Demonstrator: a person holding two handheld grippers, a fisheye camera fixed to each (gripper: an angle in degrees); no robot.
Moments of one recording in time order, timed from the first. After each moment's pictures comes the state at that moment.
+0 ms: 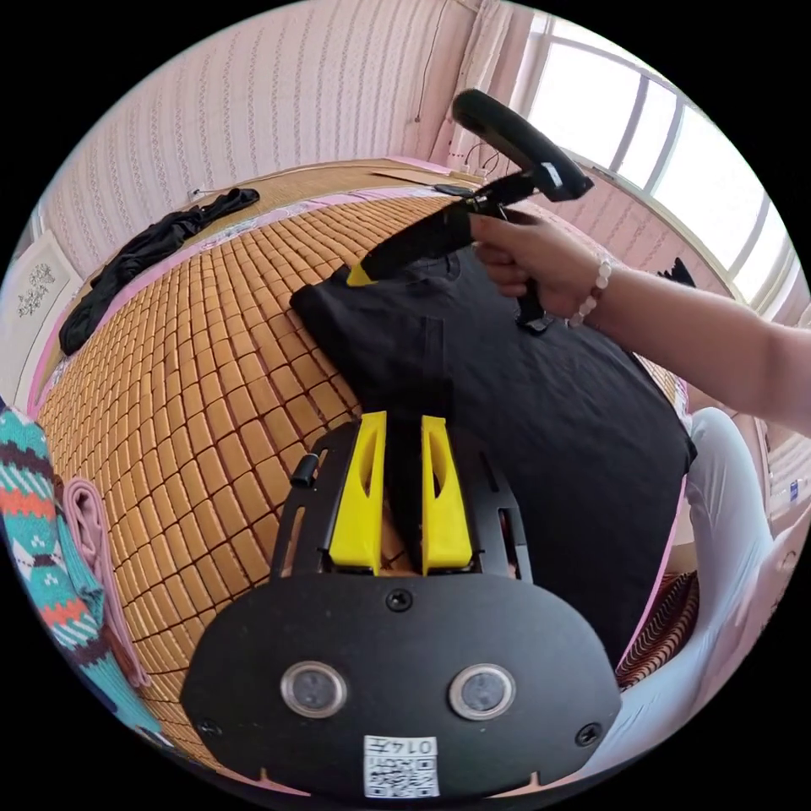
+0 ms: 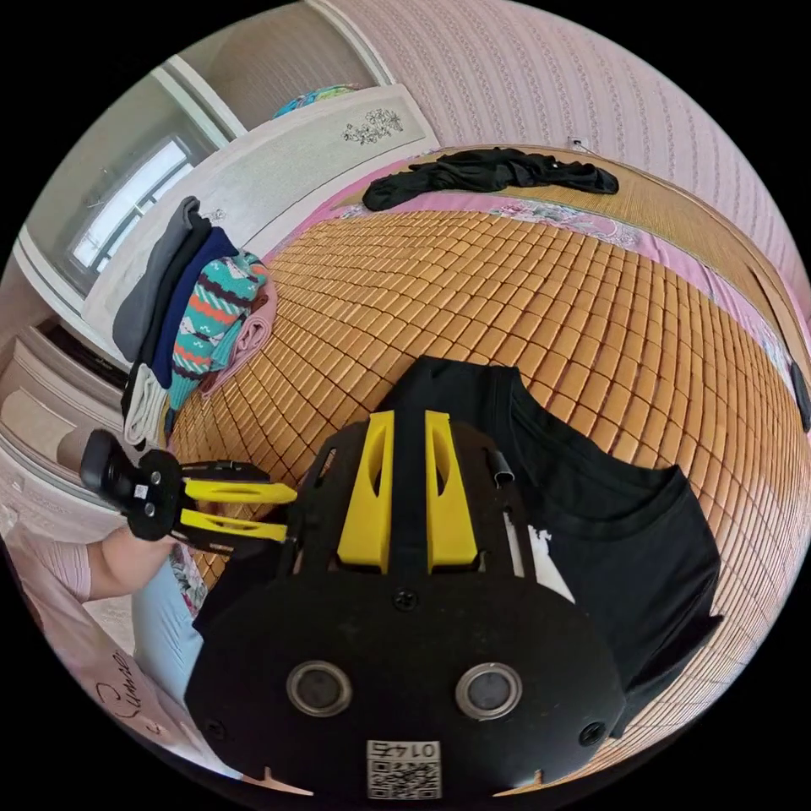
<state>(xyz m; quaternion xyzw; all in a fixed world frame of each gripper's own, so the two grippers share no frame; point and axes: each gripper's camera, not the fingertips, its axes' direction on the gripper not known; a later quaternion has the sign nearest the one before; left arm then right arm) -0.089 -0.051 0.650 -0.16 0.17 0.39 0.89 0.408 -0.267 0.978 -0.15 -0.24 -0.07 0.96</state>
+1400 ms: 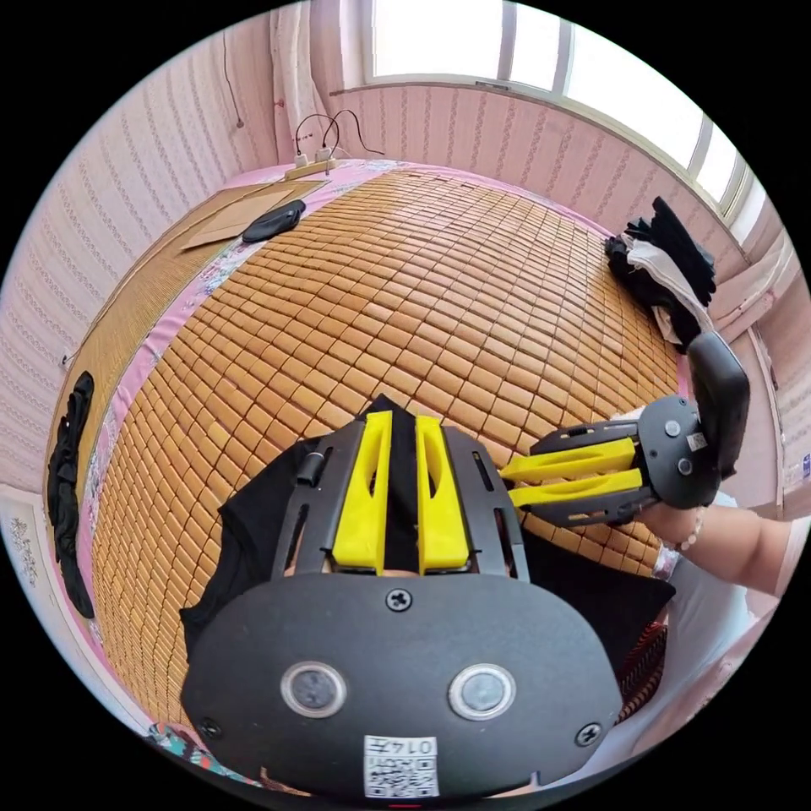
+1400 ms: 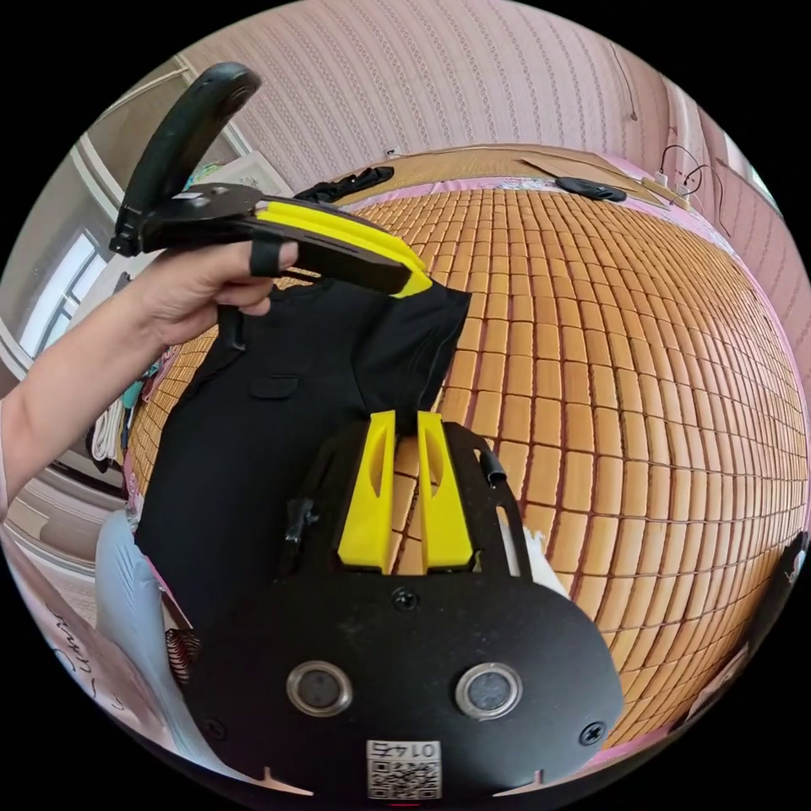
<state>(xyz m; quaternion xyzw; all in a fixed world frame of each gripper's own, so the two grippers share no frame) 0.427 0.007 0.802 -0.19 0.18 0.56 0.78 0.754 0.020 0.837 -0.11 -0.12 0.09 0.98</state>
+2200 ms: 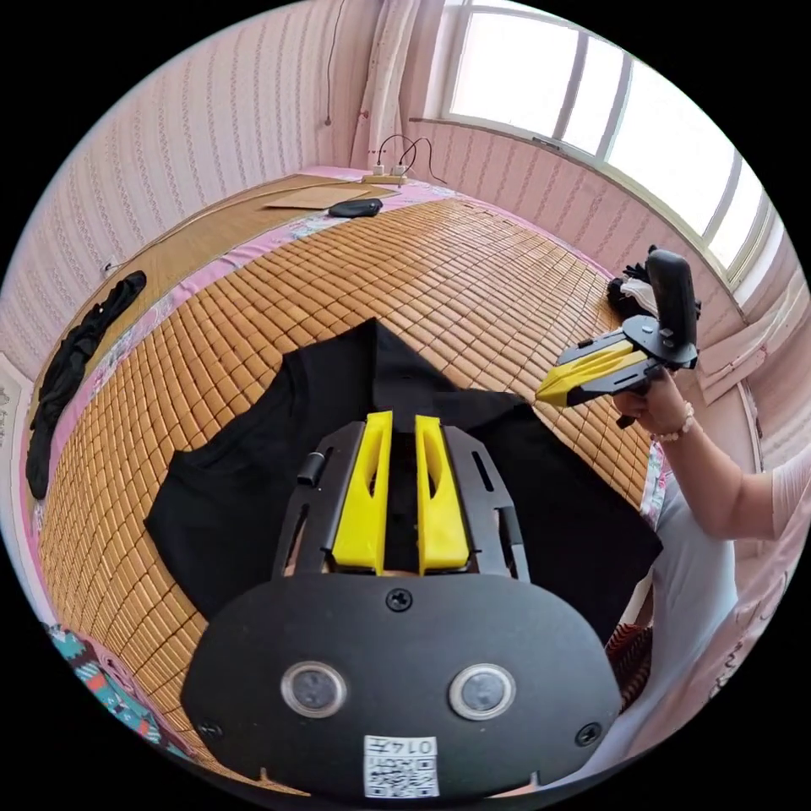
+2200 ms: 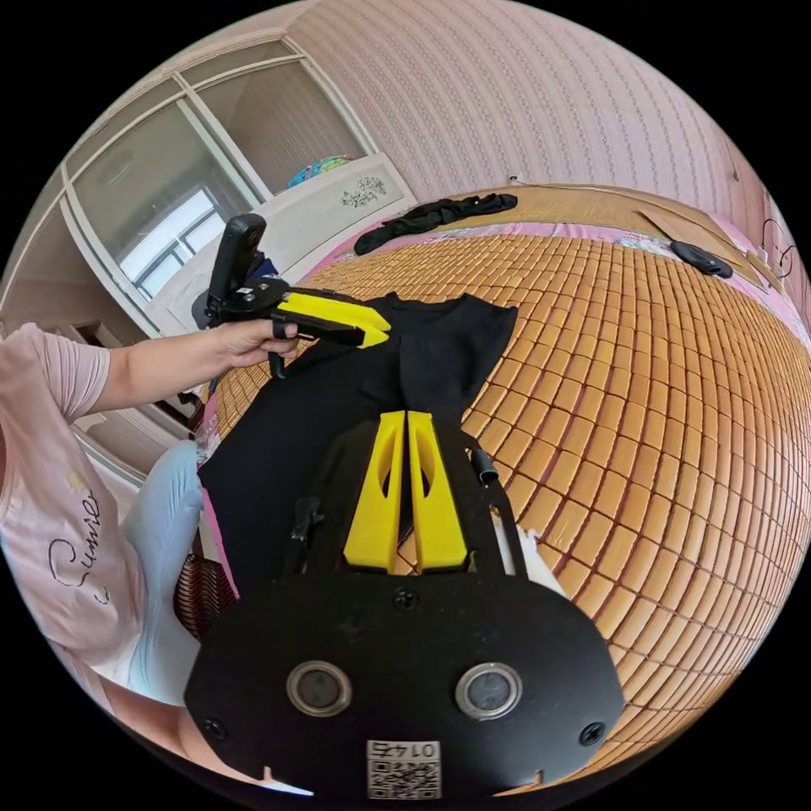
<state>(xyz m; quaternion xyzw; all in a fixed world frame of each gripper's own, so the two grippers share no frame) 0.306 -0.018 0.782 -0.17 0.20 0.47 0.84 0.772 0.027 0.797 -0.06 -0.28 -0.03 0.96</state>
